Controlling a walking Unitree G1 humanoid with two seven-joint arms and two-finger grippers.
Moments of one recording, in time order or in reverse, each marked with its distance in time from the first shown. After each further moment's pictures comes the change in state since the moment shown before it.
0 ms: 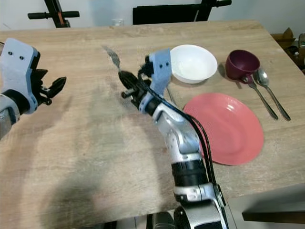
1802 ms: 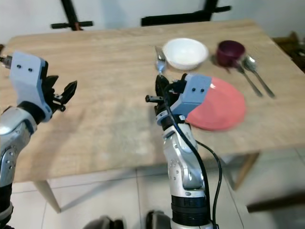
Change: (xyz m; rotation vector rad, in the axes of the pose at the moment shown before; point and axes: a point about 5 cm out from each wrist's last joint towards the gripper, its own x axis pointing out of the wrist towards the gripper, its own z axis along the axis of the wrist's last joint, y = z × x) left arm -0.005 -0.031 -0.005 -0.096 -0.105 0.005; right arm -0.046 -0.002 -0.002 0.007 -0.250 -0.469
